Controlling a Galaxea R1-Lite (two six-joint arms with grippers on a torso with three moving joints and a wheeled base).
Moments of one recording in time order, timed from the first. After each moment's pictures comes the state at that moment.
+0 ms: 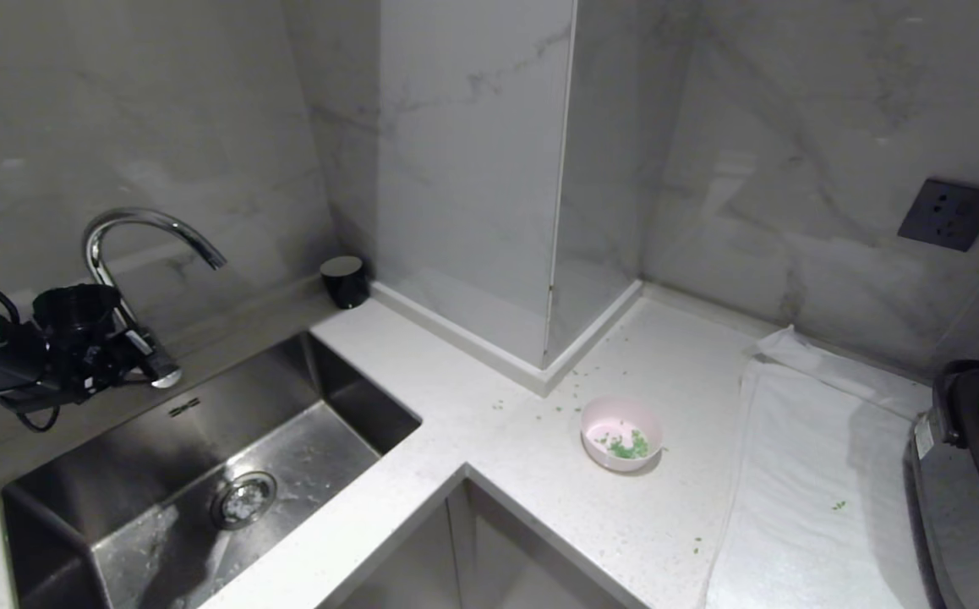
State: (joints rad) left arm 0.37 2.40 -1.50 -0.44 0.32 -0.46; right arm 0.00 0.00 0.00 -0.01 0.00 0.01
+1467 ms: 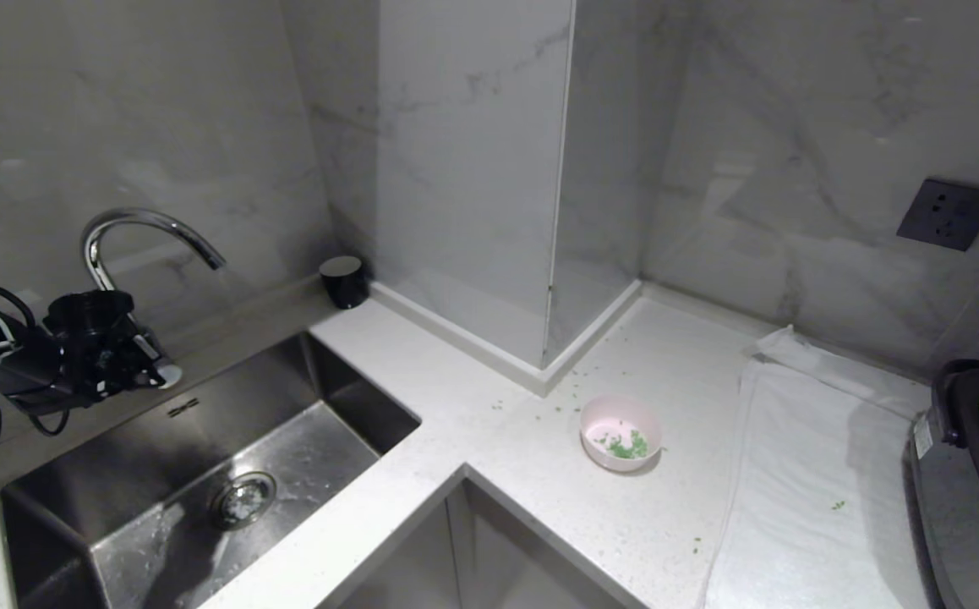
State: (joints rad) left arm 0.36 2.44 -1.50 -0.43 0.38 -0.45; right arm 0.00 0.00 0.00 -0.01 0.00 0.01
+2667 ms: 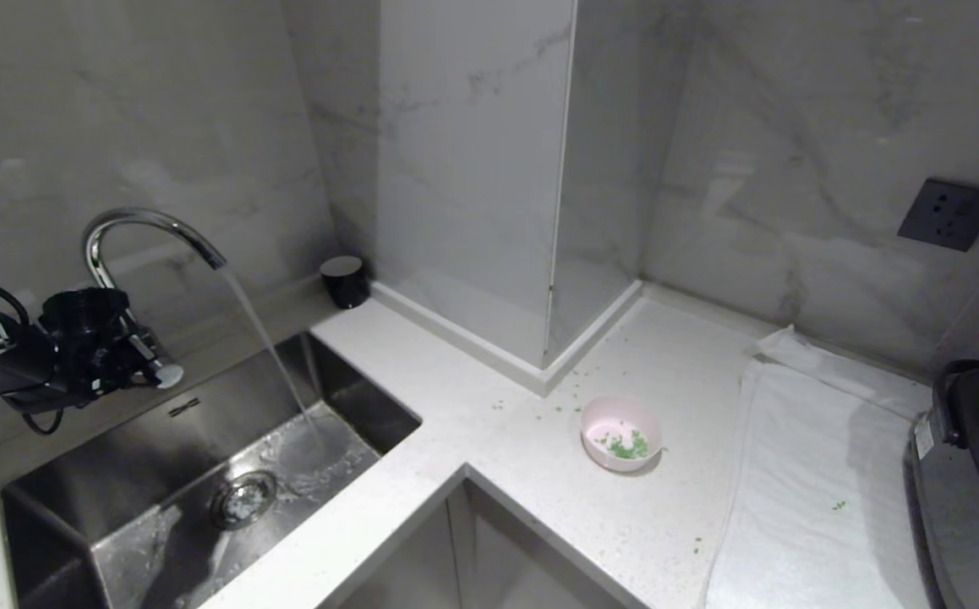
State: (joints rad) left arm 0.36 2.41 -1.49 -0.43 0.38 -0.45; right arm 0.00 0.00 0.00 -0.01 0.00 0.01
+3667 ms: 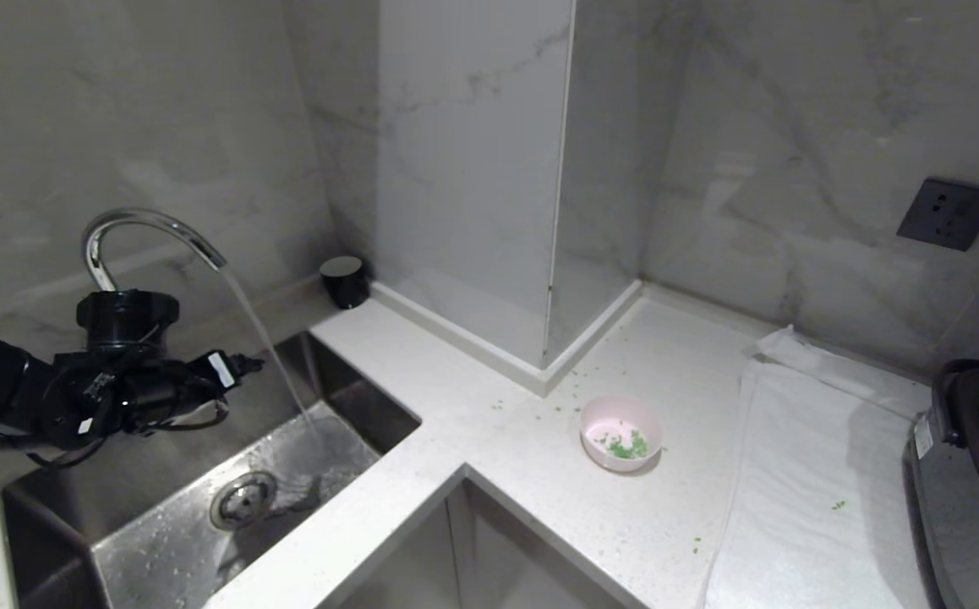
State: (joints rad) left arm 0.08 1.92 -0.86 -0.44 0.08 -0.48; right arm 0.00 0.00 0.00 -0.01 0.00 0.01
